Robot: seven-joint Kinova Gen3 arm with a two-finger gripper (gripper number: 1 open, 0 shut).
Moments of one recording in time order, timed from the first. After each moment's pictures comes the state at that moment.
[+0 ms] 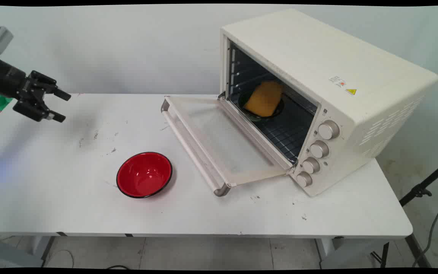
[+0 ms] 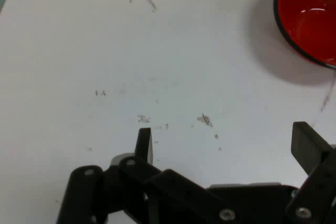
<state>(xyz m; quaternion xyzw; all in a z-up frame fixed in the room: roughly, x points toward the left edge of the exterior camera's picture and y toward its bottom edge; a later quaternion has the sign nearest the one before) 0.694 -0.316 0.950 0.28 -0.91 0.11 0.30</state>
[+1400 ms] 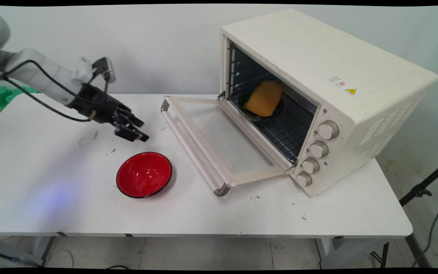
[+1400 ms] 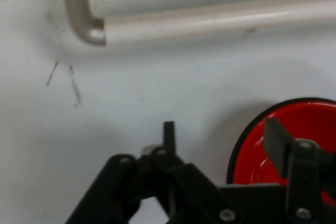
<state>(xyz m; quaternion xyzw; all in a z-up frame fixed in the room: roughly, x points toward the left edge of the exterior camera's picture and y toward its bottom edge) 0.484 -0.366 0.888 0.37 -0.88 0.08 0.27</state>
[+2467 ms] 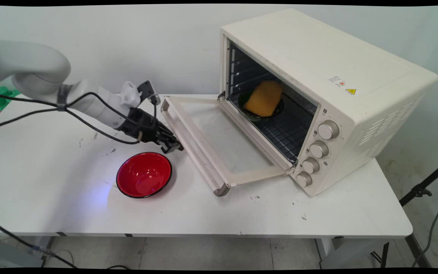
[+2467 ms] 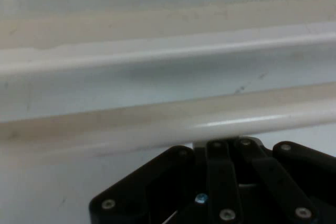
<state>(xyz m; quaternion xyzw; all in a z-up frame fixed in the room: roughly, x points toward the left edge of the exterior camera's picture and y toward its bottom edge) 0.399 -0.386 0.825 0.37 -0.87 0.08 0.31</state>
